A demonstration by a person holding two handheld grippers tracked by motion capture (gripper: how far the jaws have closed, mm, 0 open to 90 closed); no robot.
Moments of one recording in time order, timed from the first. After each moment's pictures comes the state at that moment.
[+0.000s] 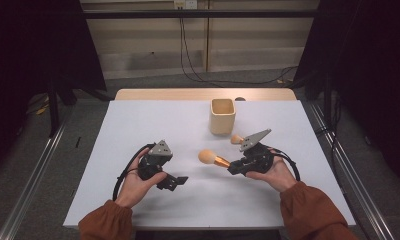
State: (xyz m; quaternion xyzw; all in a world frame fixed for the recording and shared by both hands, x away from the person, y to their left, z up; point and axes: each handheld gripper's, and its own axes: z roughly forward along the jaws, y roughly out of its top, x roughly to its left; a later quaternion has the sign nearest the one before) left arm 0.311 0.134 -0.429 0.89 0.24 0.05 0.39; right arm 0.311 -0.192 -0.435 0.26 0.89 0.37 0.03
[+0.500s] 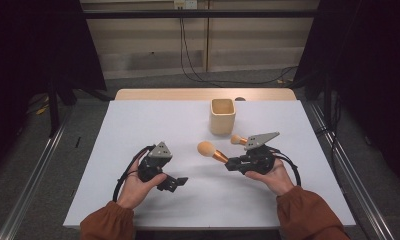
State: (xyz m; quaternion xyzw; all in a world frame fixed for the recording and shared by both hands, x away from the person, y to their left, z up) left arm 0.309 0.135 -0.435 0.88 0.25 0.06 0.39; right arm 0.307 -0.197 -0.441 0.27 0.85 0.44 0.04
